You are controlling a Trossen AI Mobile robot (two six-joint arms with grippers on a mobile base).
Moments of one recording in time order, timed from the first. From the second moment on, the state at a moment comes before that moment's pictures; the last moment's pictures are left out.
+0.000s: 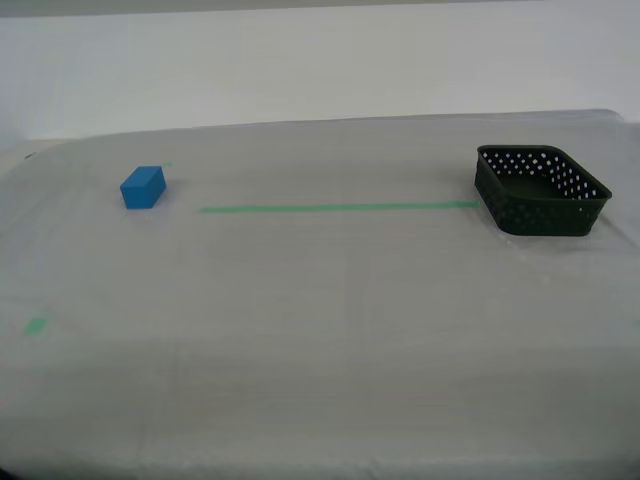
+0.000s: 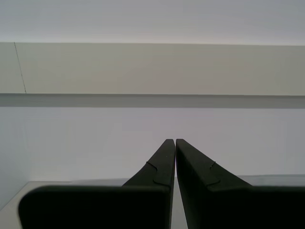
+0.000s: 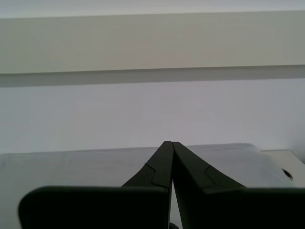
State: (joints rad) arm 0 0.00 1.05 0.65 0.32 0.00 0.02; arm 1 0.00 1.05 0.52 0.61 -0.01 0.00
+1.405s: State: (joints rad) arm 0 0.00 1.36 1.26 -0.68 0.00 0.02; arm 1 0.00 1.05 0.52 0.61 -0.01 0.00
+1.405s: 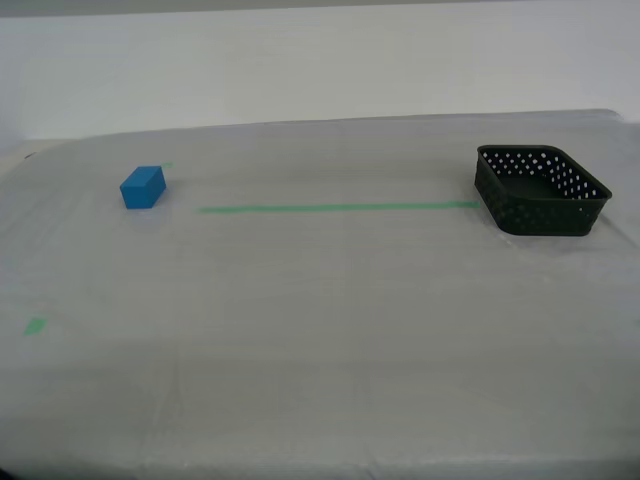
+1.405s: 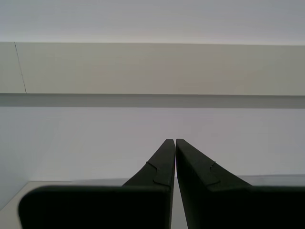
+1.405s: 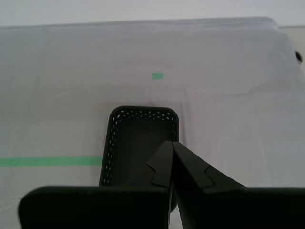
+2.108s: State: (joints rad) arm 0 0.00 1.45 1.26 -0.70 -0.07 0.07; arm 1 0.00 1.05 0.52 0.61 -0.01 0.00
